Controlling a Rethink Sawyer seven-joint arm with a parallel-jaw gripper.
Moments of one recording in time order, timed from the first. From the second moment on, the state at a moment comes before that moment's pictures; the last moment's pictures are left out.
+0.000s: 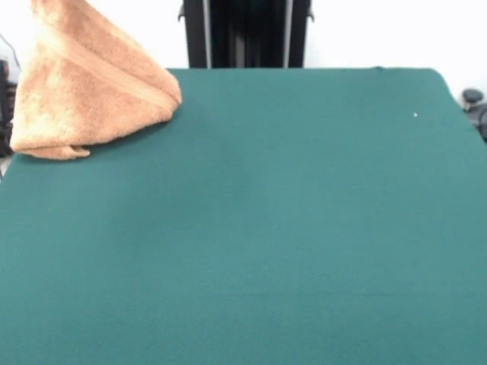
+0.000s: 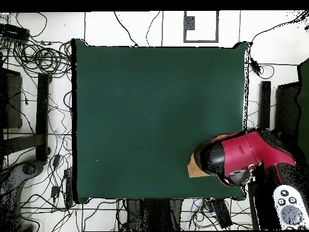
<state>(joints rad) -0.64 -0.85 0.37 1.74 -1.08 1.29 1.23</state>
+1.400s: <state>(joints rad) -0.41 -0.59 0.42 1.33 -0.76 1.26 1.23</state>
